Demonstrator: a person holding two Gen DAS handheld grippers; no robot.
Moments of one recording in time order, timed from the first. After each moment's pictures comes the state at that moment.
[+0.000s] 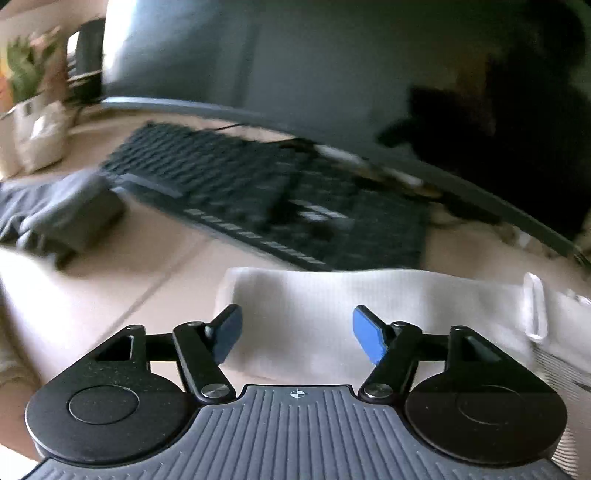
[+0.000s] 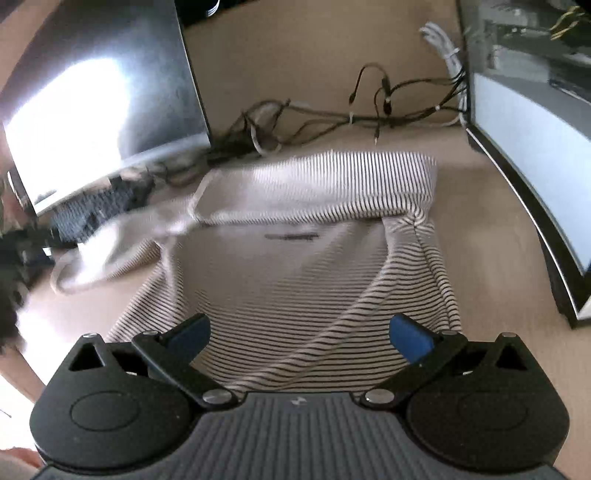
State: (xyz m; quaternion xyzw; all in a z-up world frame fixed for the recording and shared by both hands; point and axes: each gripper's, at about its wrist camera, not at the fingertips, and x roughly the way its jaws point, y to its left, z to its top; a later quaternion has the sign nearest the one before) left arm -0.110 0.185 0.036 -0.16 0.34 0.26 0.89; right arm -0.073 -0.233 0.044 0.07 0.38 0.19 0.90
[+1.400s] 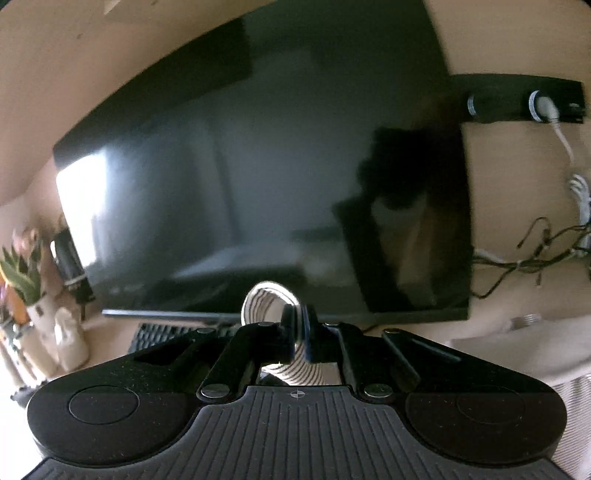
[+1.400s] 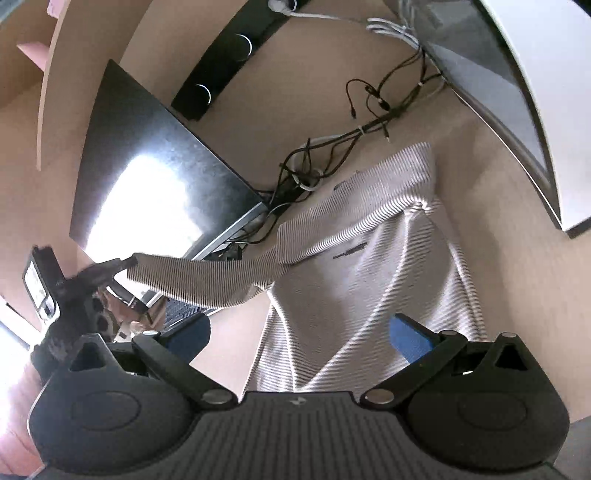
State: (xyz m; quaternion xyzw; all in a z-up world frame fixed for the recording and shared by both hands) left arm -0.075 0.030 0.181 0.08 0.24 0.23 0.94; right arm -0.114 -0.319 0.080 0.30 0.38 0.28 0.83
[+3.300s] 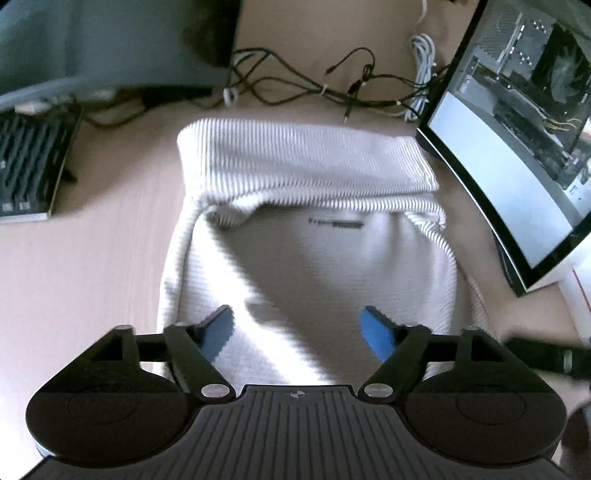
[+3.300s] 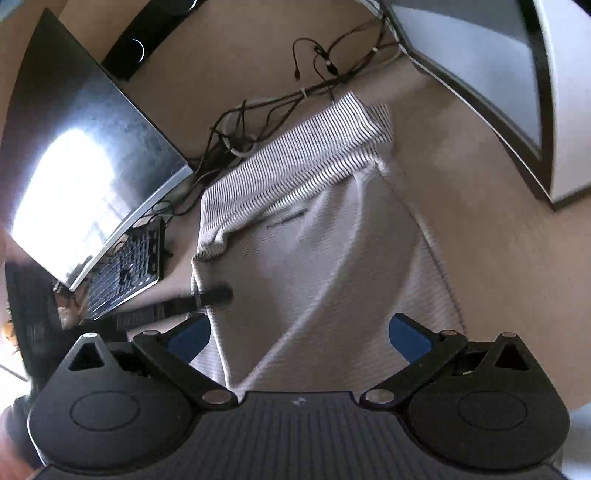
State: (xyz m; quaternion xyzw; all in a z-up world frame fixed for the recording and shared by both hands) left arm -0.048 -0.031 0.017 -0.10 0.45 -0.08 0.88; right arm -0.079 -0.267 0.044 0.23 0.44 0.17 0.85
